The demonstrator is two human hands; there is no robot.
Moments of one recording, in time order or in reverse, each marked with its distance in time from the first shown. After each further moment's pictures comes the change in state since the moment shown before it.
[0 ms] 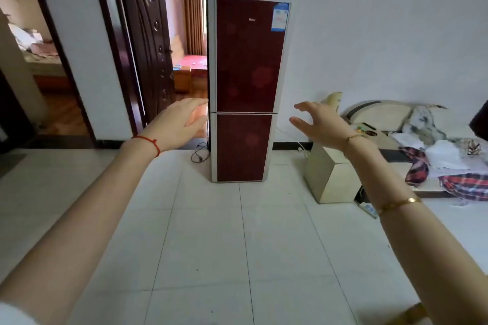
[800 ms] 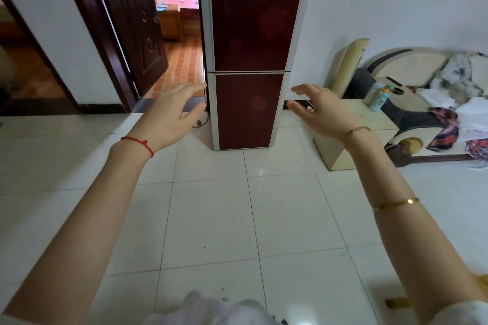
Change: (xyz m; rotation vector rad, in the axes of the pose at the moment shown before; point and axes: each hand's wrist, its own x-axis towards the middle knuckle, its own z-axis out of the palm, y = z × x) left_hand 0.147 -0.140 0.099 -0.029 -0.071 -0.055; right_hand 0.178 0.042 0.138 0.065 -0.085 0.071
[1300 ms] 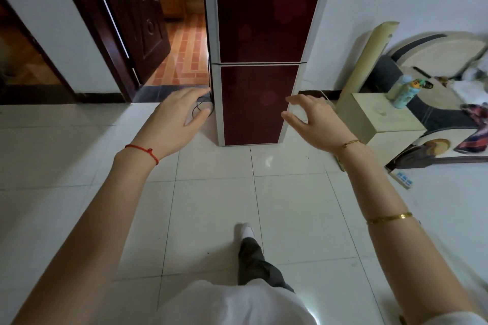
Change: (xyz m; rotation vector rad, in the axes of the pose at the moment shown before) left_hand 0.109 -0.075 0.055 -0.007 -0.050 -0.030; right_hand 0.131 0.041 0.088 0.048 -0.089 -0.007
